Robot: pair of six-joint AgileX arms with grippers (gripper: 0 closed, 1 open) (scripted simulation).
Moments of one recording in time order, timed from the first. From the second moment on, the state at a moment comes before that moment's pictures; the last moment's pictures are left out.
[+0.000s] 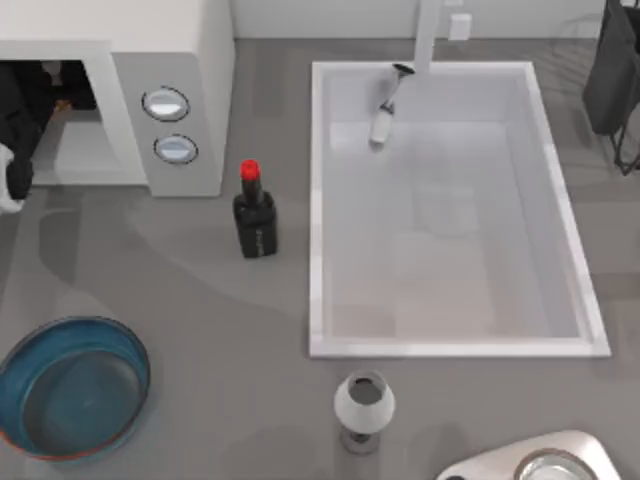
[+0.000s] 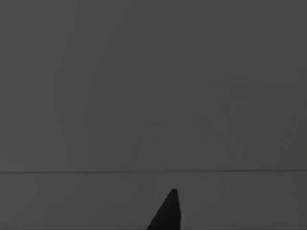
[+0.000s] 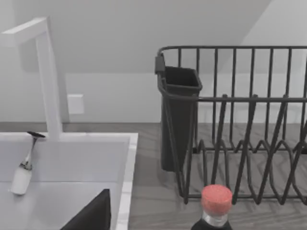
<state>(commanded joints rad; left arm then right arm) 0.09 2.61 1.55 0.87 0.13 0.04 0.00 0.00 0.00 0.00 0.00 0.00</state>
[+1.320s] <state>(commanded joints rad) 0.15 2.25 0.70 1.36 0.18 0.06 0.00 0.00 0.00 0.00 0.00 0.00</state>
